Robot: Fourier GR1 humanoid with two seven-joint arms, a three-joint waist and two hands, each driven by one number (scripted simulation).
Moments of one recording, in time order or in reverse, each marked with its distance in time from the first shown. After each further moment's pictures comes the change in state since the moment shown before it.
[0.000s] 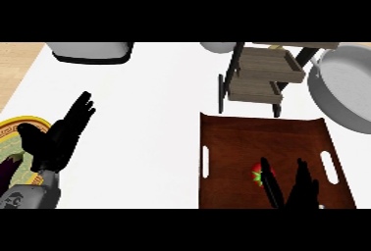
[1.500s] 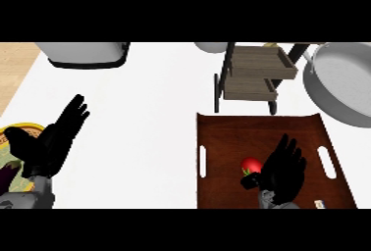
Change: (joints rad) left arm 0.043 -0.010 0.043 -0.058 -0.002 -0.015 0.043; right arm -0.280 0.003 0.155 -0.096 0.363 0.533 0.672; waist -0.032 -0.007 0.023
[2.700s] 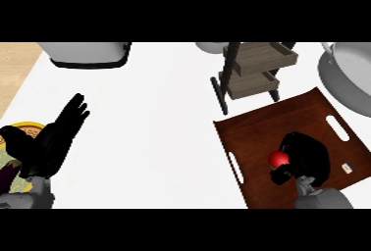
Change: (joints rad) left arm 0.003 -0.021 0.021 -0.040 -0.010 -0.022 0.042; right arm -0.082 -0.283 -0.047 0.022 -0.232 0.242 -0.391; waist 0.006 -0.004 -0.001
